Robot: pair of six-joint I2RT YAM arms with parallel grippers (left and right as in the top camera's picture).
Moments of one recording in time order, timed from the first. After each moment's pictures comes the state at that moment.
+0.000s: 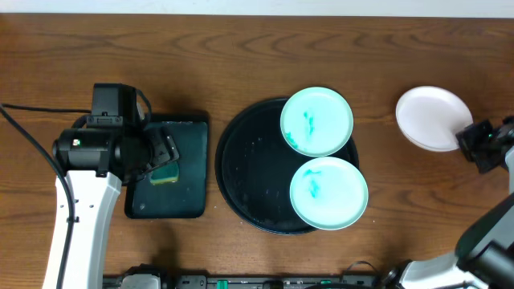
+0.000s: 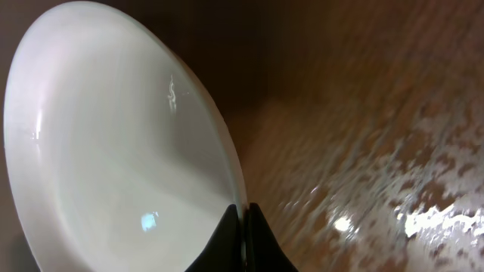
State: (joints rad) left arm -0.02 1.26 1.25 -1.25 0.07 -0.43; right arm -0.64 1.75 1.19 -0.68 -0.22 0.49
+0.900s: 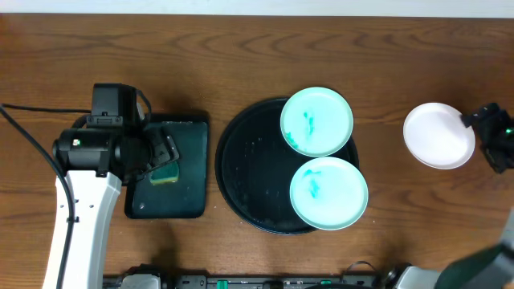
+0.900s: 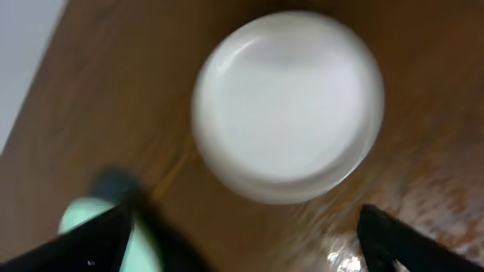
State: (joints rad) left arm -0.02 1.26 1.25 -1.25 0.07 -0.43; right arm -0.61 1.48 1.29 -0.90 -0.31 0.37
